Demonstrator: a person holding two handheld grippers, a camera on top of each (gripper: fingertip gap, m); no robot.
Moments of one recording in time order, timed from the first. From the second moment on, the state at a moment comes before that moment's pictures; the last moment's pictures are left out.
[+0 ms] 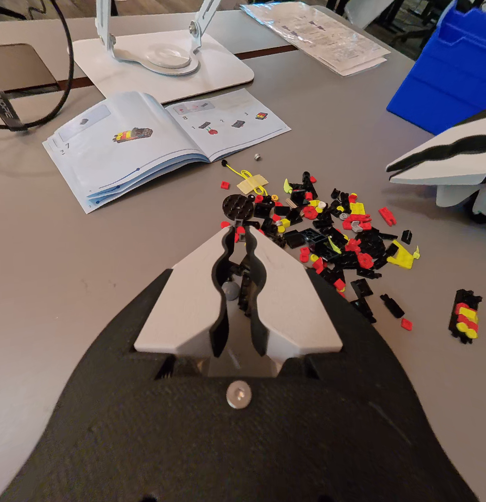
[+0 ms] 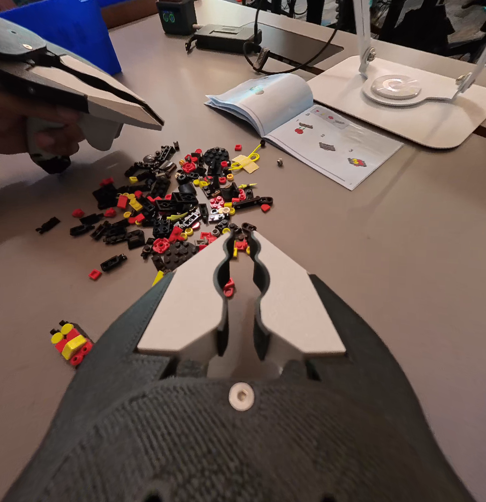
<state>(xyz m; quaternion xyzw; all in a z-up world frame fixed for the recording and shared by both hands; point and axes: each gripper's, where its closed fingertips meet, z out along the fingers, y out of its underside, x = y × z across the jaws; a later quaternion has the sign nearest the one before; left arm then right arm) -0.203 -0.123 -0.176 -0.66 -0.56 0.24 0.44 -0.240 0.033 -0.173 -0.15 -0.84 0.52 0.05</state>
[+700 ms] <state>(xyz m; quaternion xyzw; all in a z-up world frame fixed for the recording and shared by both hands) -0.203 -0.144 -0.174 -0.63 -0.58 0.23 0.45 -0.236 0.033 -0.178 -0.16 -0.84 0.51 0.02</state>
